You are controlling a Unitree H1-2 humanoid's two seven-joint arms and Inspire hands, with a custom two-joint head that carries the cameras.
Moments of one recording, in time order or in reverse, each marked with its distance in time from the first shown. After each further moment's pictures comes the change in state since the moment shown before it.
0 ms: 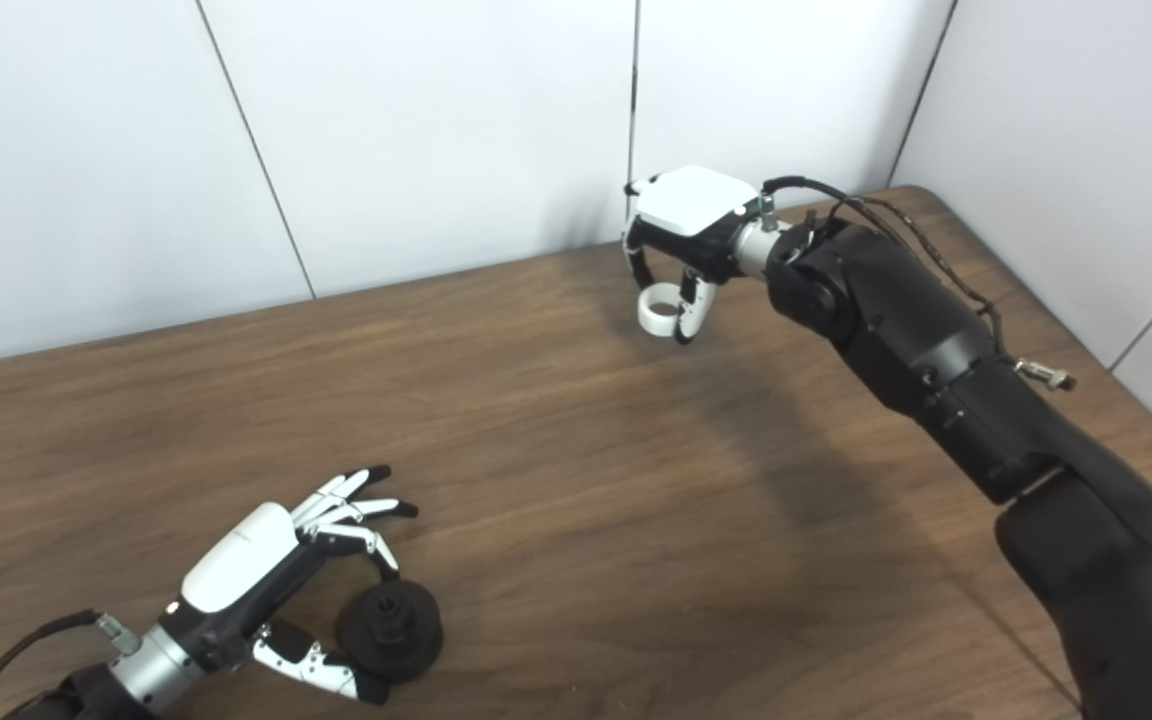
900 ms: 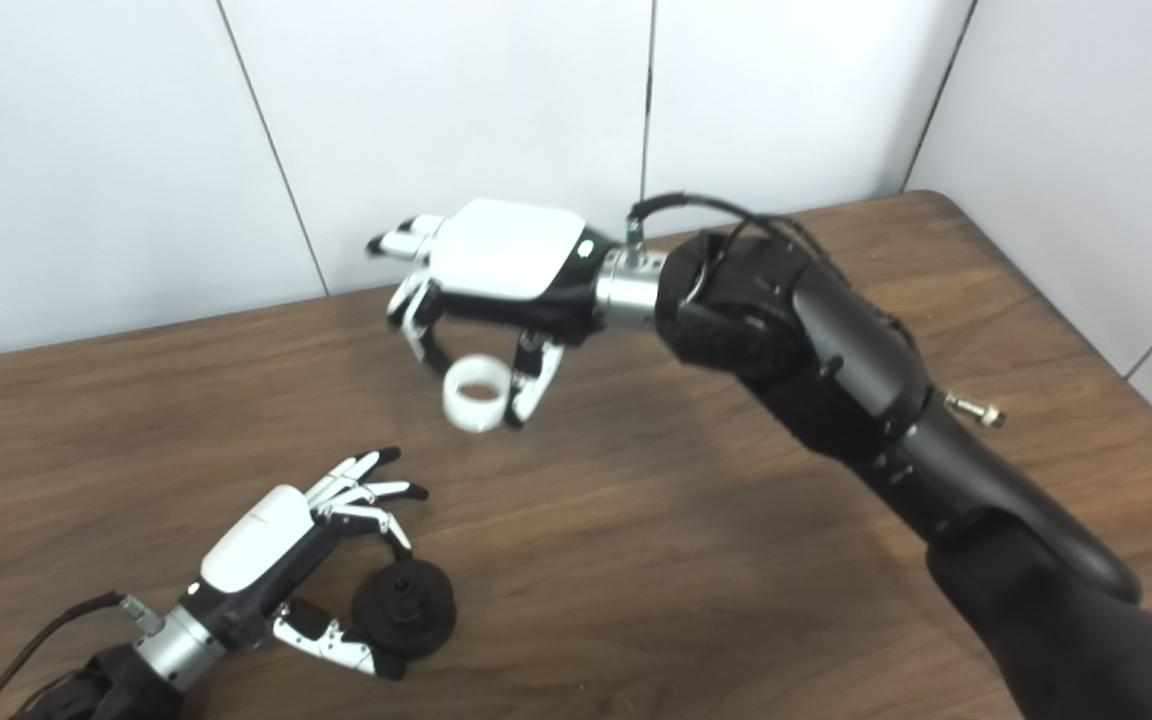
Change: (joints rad) left arm -0.034 -0.035 -0.005 0.062 0.041 0.000 0.048; right arm 0.031 0.163 0.004 -0.498 0.240 -0.105 0.250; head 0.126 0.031
